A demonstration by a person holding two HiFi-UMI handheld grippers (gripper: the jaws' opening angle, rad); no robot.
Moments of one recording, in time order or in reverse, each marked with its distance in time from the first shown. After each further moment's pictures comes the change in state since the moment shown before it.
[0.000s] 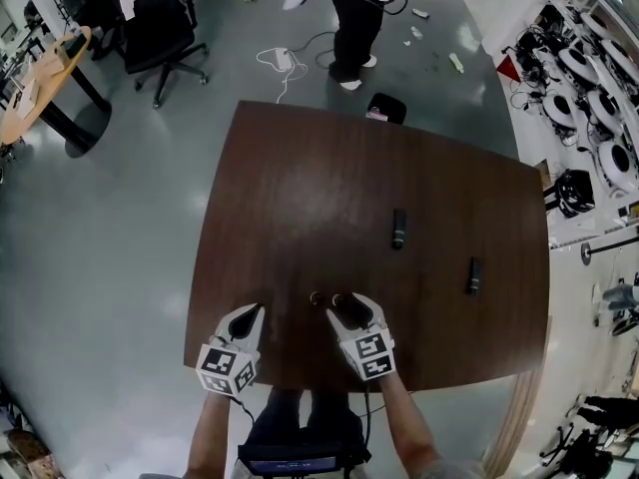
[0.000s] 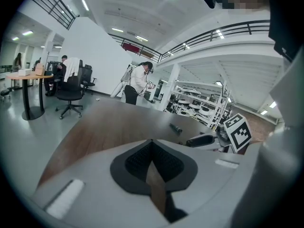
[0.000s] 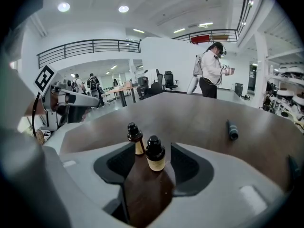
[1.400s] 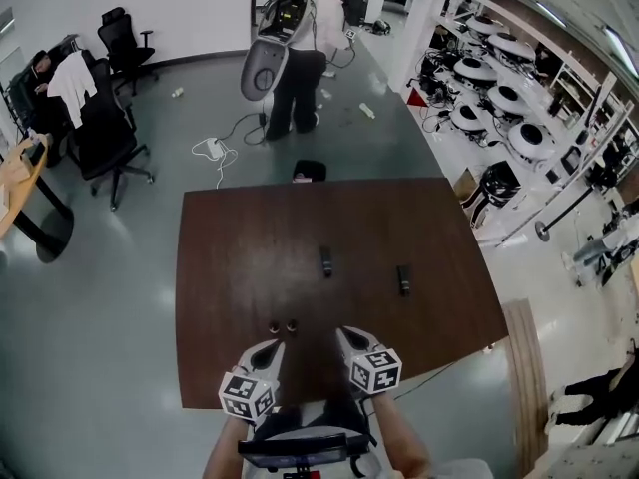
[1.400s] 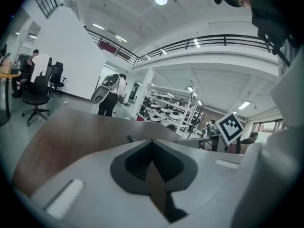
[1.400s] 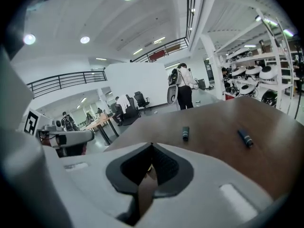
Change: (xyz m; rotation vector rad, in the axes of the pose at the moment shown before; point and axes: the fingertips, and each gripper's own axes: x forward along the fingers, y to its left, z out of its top) left arm -0.001 -0.155 0.037 0.094 -0.026 -0.326; right arm -0.152 -0.049 0.032 0.428 -0.232 -0.206
